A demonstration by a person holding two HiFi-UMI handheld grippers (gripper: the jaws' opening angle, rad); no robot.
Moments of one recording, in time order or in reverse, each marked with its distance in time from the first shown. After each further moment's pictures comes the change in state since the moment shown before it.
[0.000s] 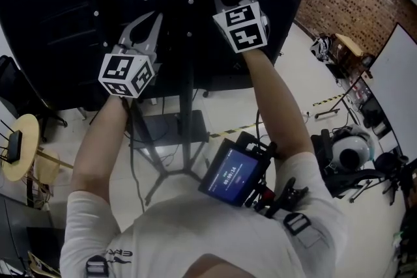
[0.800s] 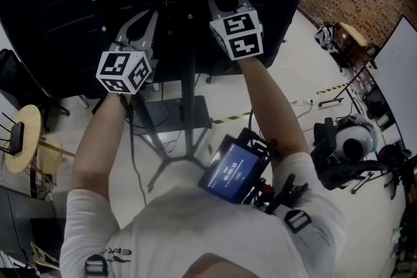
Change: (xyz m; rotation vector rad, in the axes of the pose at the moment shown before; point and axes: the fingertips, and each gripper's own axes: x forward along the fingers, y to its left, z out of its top) left arm -0.020 0.003 -0.031 -0.035 0.082 0.037; right arm -0.016 0.042 -0.031 0.138 -0.034 0.045
